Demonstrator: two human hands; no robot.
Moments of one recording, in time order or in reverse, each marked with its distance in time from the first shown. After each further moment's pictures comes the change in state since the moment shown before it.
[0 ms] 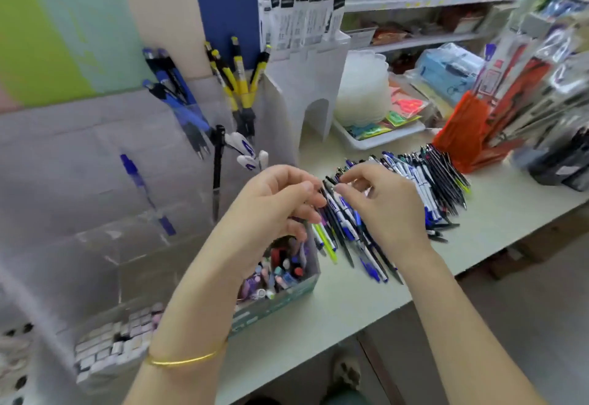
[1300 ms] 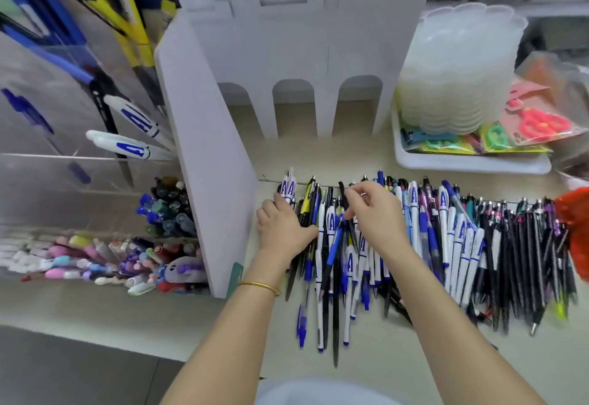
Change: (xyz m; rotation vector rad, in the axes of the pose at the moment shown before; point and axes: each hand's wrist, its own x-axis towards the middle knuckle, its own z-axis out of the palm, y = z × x) left_hand 0.210 -0.191 0.090 1.003 0.709 -0.660; right_hand 0.145 0.192 0.072 0.280 -0.652 0.109
